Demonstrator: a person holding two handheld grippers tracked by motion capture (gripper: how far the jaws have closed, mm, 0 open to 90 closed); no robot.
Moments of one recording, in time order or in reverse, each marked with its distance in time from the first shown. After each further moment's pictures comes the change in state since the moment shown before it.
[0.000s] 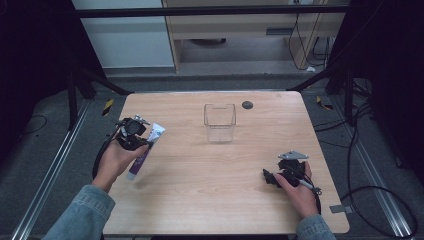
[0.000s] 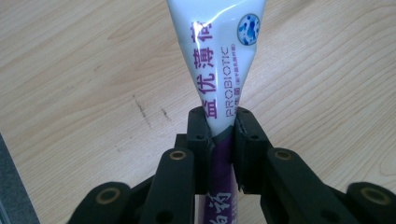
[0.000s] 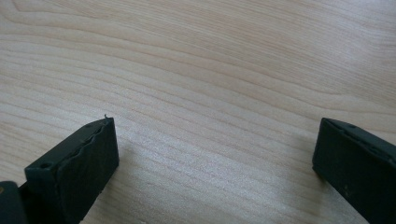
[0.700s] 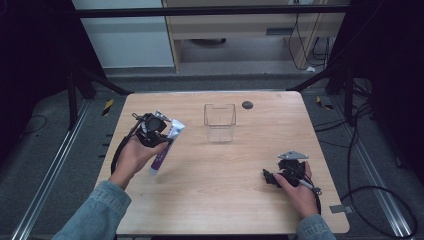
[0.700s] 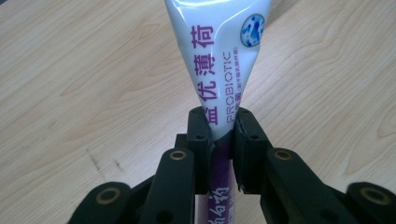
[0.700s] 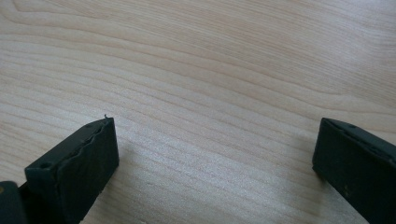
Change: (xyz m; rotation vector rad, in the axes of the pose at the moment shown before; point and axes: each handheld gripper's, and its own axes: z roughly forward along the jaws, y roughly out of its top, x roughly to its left) left arm -0.047 0.039 0.001 -0.045 -0.066 0.097; right arm 0.000 0.000 0.000 -0.001 0.000 0.000
